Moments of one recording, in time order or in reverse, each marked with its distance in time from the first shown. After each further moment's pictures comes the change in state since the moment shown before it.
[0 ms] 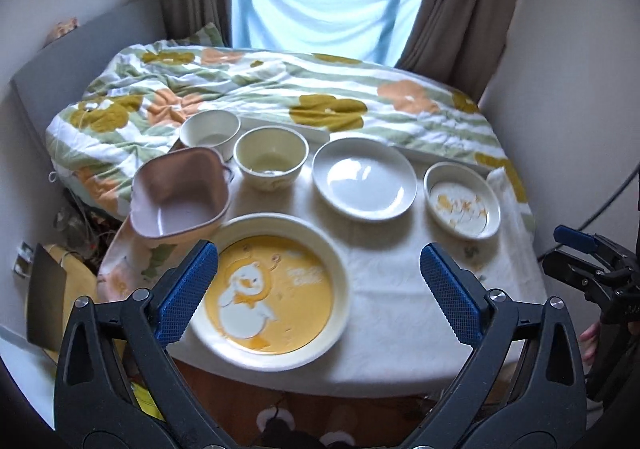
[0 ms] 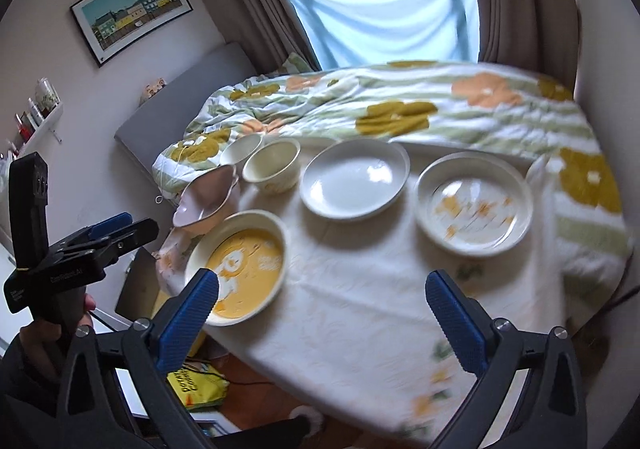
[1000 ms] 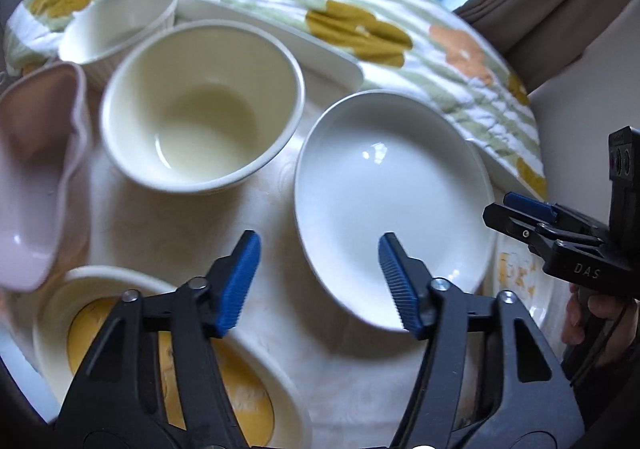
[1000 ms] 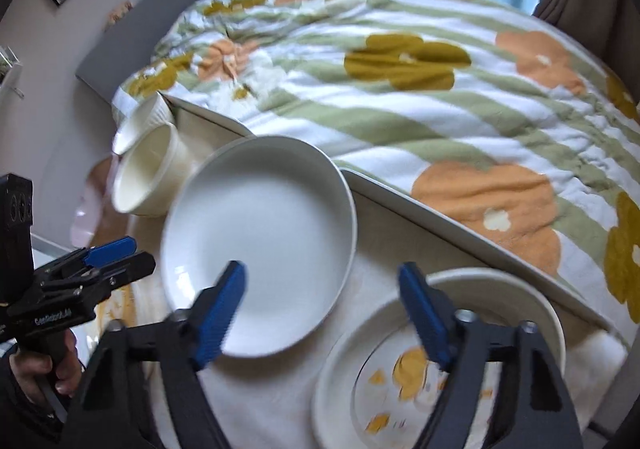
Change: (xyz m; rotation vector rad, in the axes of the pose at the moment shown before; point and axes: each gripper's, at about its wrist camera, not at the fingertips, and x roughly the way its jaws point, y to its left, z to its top) left arm 0.271 0.018 0.045 -0.273 0.363 -0.019; right arm 0.257 -0.109 0.124 -0.135 0.410 0.046
